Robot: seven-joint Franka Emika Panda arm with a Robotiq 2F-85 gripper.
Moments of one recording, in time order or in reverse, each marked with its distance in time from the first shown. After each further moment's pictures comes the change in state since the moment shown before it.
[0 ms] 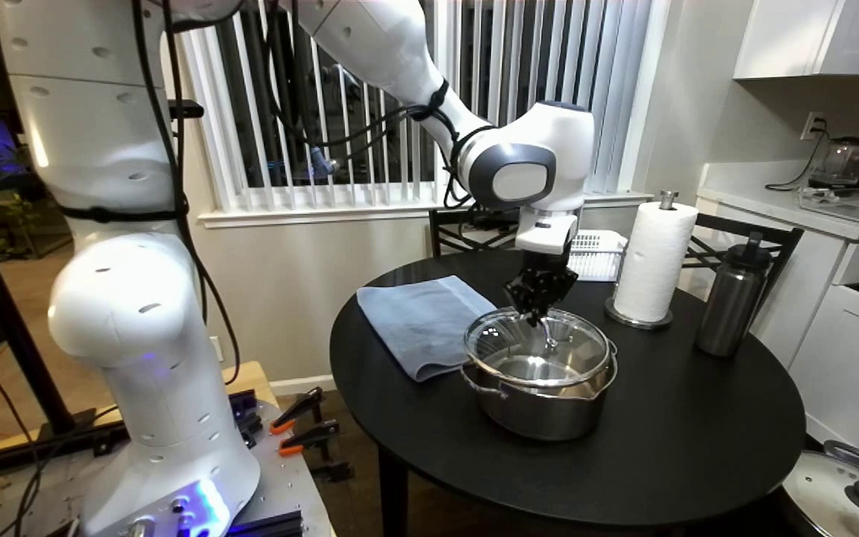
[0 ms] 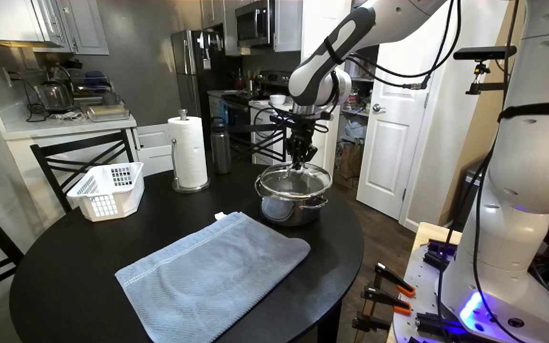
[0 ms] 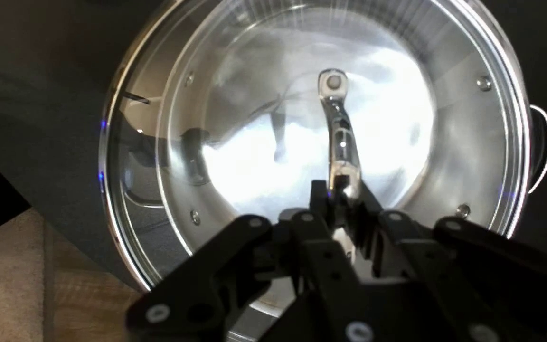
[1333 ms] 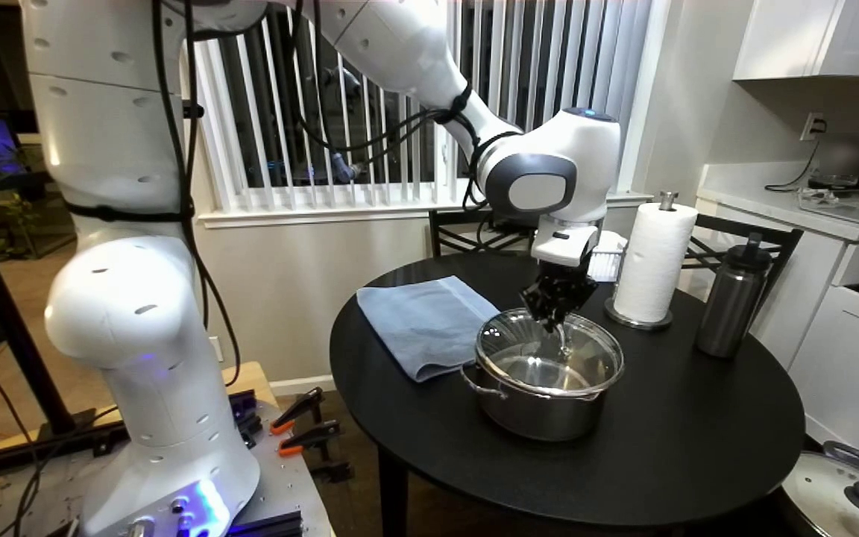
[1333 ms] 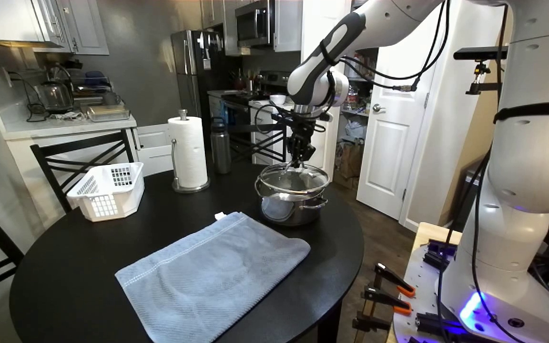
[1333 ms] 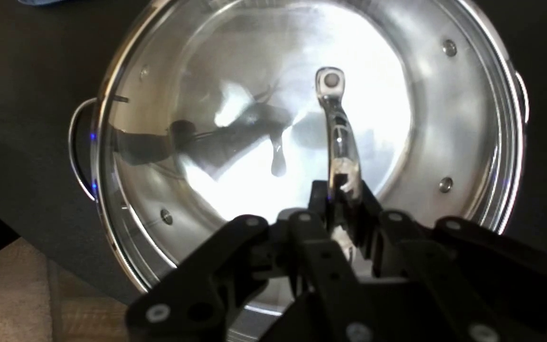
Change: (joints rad) arm -0.023 0.063 -0.021 0.065 0.086 0.002 -0.007
